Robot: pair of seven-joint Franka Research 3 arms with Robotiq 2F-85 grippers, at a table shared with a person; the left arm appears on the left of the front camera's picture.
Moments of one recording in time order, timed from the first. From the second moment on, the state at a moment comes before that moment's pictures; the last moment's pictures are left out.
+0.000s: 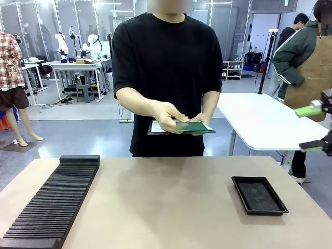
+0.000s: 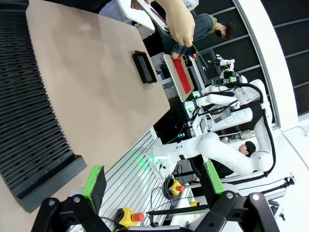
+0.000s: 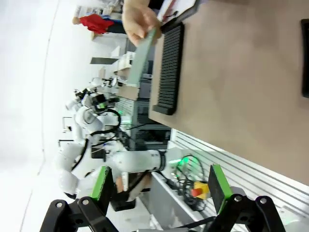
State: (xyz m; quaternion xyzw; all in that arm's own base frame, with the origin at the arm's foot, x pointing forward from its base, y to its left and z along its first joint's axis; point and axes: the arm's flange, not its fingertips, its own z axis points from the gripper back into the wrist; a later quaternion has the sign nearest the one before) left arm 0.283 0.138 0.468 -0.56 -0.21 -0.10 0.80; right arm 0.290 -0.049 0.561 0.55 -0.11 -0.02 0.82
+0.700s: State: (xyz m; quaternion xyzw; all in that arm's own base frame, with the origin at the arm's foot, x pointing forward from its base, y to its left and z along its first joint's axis) left arm 0.283 0.138 0.468 -0.56 -0.21 -0.10 0.80; right arm 0.344 0.053 0.520 0.61 -0.03 -0.07 0.79
